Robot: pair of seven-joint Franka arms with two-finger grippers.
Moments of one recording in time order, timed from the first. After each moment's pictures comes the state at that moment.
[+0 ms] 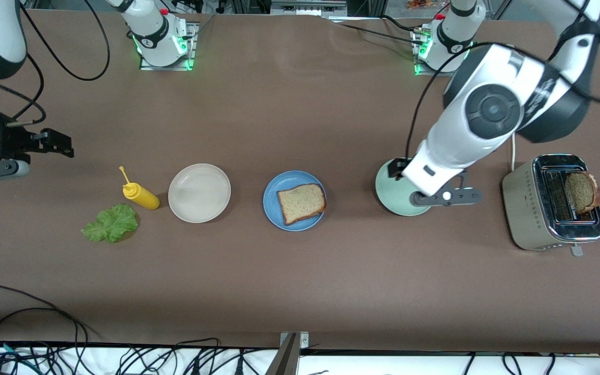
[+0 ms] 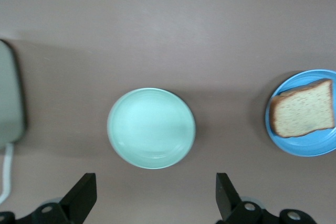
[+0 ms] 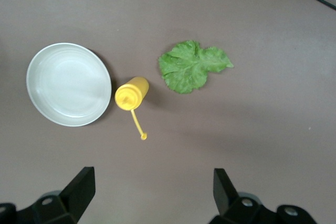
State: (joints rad) left arm -0.03 0.44 -0.46 -1.32 0.18 1.58 -0.52; right arm 0.03 0.17 -0.05 -1.57 -0.02 1.67 -0.22
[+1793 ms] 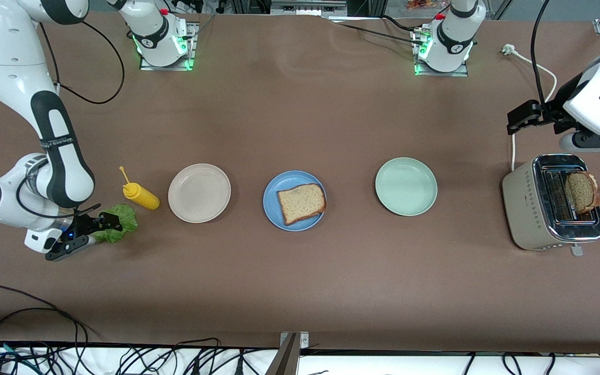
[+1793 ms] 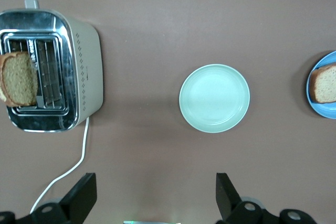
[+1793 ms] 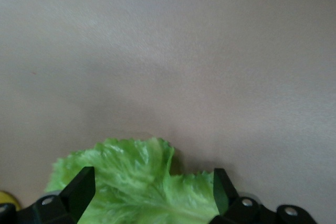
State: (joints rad) left arm -0.02 0.10 -0.08 -1.44 0.00 1.42 -0.14; right arm -0.09 0.77 -0.06 -1.60 0.31 2.38 -0.78
